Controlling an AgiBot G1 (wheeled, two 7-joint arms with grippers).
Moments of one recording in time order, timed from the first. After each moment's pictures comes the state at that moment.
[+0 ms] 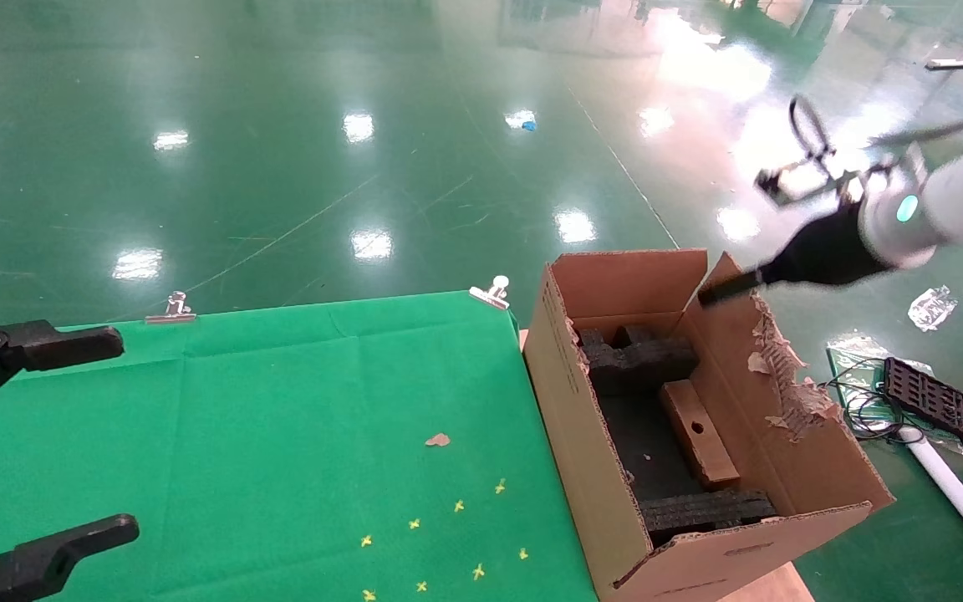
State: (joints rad) left arm -1.08 0.60 0.30 -1.28 0.72 1.49 -0.18; right arm 2.04 -0.86 -1.63 0.08 -1.23 -1.17 0.72
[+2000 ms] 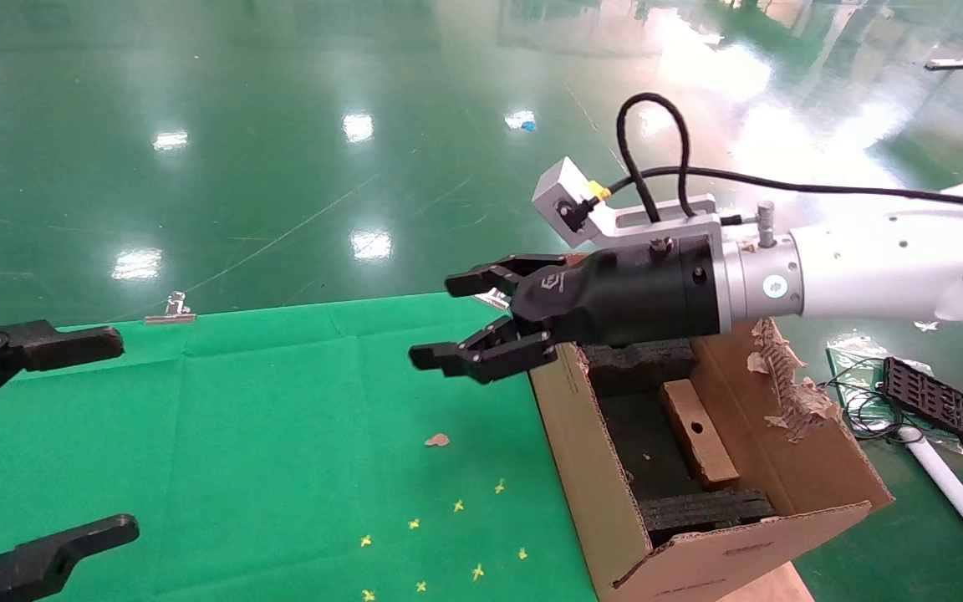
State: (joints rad) left arm -1.08 0.60 0.30 -1.28 0.72 1.49 -0.18; right arm 1.53 -0.69 -0.79 0.90 -0.94 -1.39 0.39
